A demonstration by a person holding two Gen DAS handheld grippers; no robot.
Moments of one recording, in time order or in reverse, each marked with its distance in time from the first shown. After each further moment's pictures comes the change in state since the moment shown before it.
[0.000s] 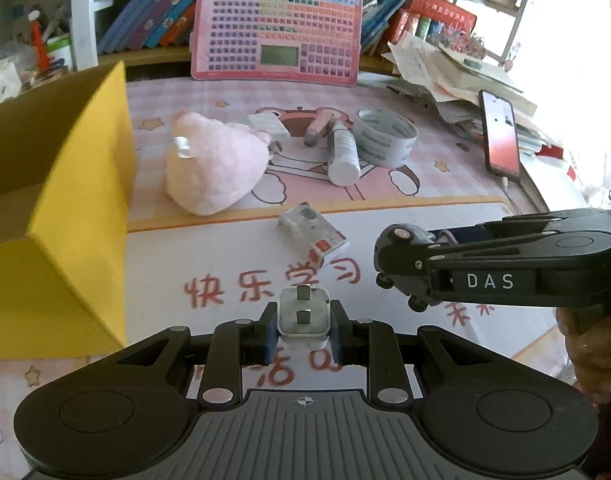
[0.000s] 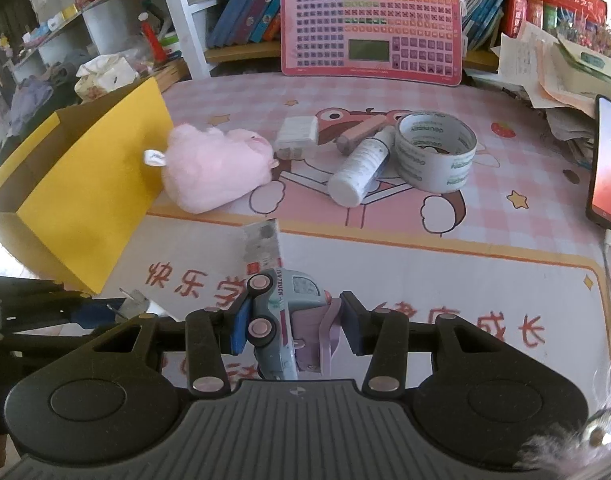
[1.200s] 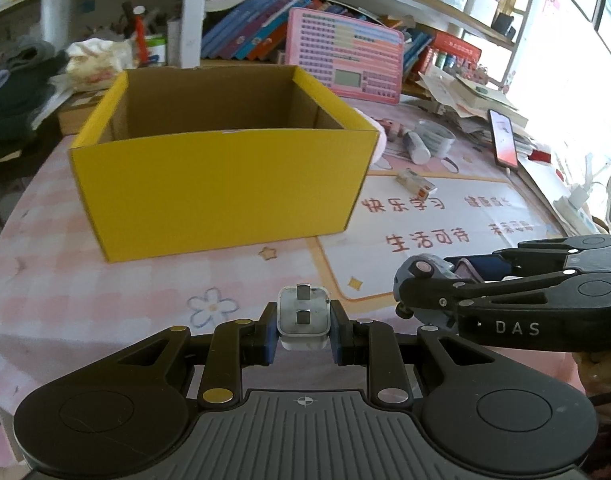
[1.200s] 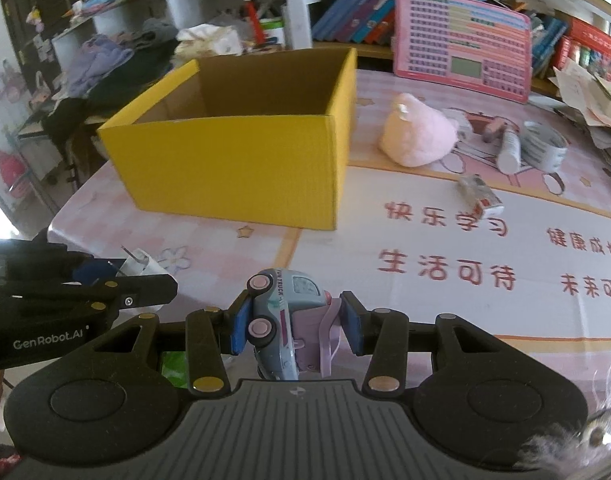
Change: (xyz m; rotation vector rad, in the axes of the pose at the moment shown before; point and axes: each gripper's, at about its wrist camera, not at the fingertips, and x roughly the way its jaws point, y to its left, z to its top) left arm -0.144 0.158 -0.096 -0.011 -0.064 -0.009; right arm -0.035 0.228 -0.067 -0.055 -0.037 -0.015
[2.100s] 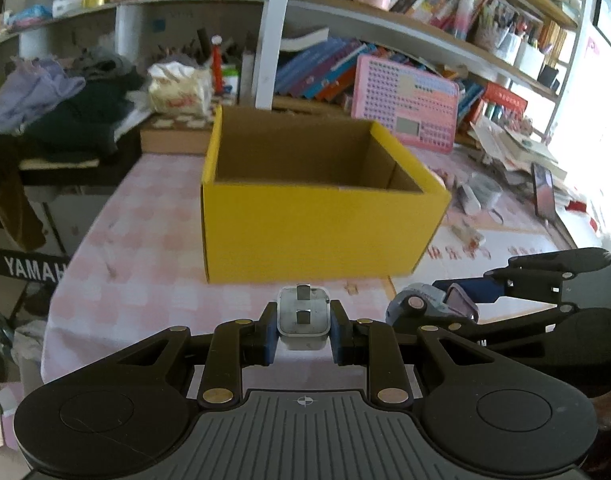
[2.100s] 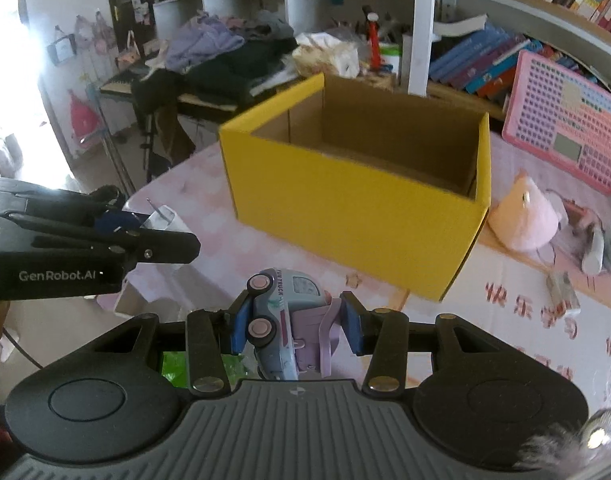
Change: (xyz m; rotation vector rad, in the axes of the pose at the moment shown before) left arm -0.049 0.046 0.010 -0.085 -0.114 0.112; right arm 0.007 0.062 0.032 -0.249 -0.041 0.160
